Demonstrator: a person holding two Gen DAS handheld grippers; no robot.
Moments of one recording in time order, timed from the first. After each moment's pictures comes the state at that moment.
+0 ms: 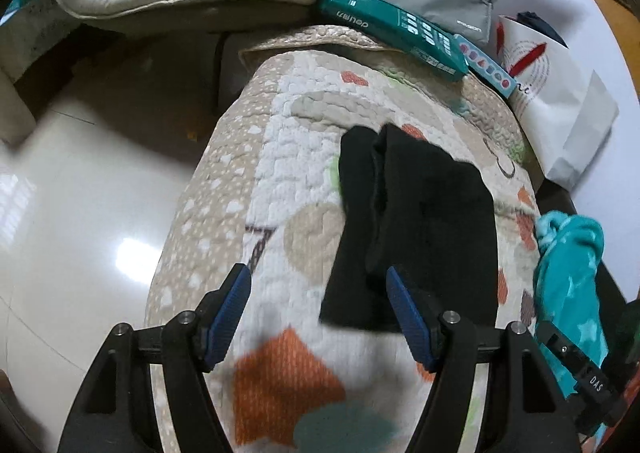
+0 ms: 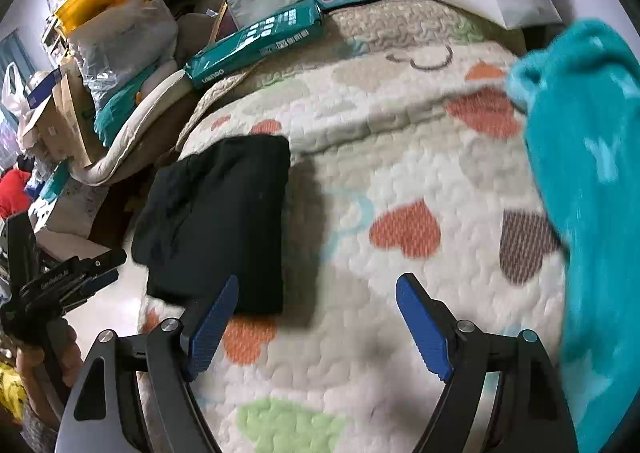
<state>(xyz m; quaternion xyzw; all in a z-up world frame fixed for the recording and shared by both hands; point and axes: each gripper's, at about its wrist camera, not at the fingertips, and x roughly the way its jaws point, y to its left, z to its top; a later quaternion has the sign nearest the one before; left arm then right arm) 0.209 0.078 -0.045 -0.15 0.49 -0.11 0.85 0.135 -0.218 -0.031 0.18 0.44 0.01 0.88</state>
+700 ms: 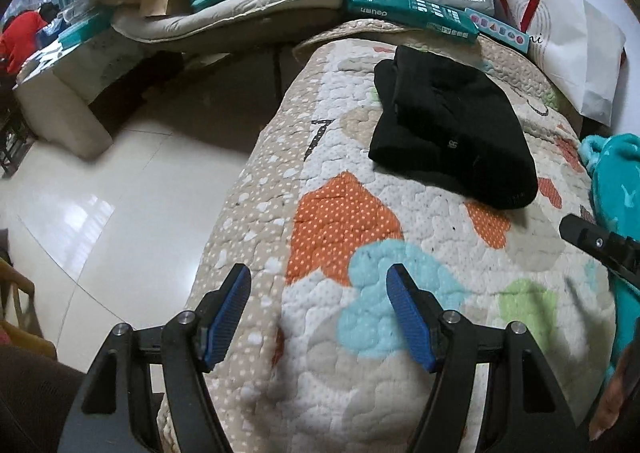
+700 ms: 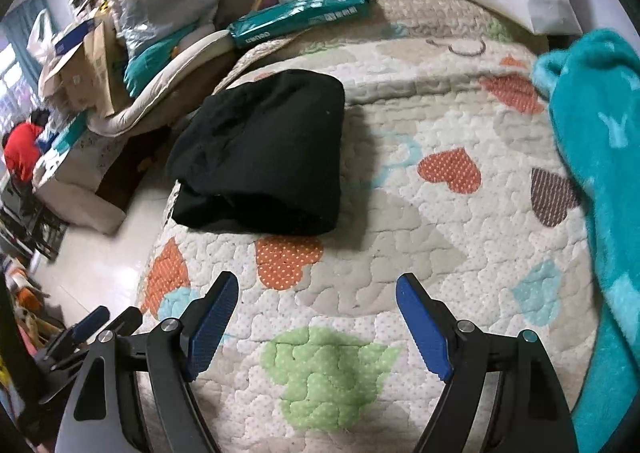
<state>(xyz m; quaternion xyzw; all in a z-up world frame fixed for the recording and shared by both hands) 0.069 0.059 -0.066 -0.04 0.45 0.00 0.89 0.090 -0.156 -0.049 0.11 0.44 0.04 0.89</state>
